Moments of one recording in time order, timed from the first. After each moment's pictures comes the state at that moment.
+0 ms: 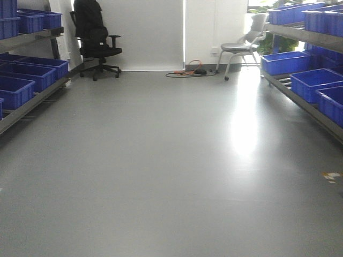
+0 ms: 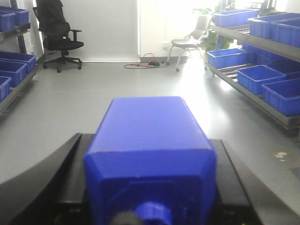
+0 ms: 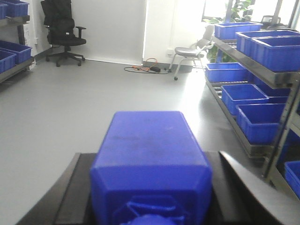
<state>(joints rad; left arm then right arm) -0.08 0.06 -0.34 -0.26 0.41 0.18 -0.02 0.30 -0.37 0.04 0.15 -0.09</state>
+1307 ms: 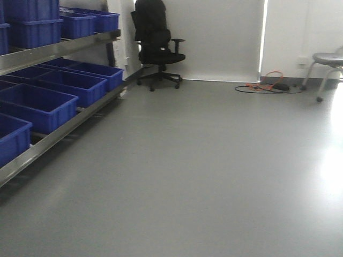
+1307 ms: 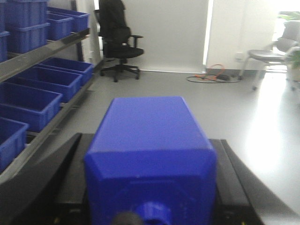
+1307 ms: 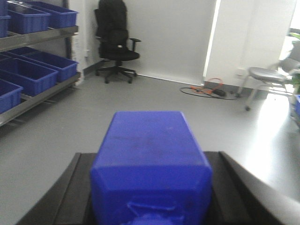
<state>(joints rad) -0.08 0.06 -0.34 -0.26 0.41 0.18 -0.02 0.30 -0.37 0.04 0.15 -0.09</state>
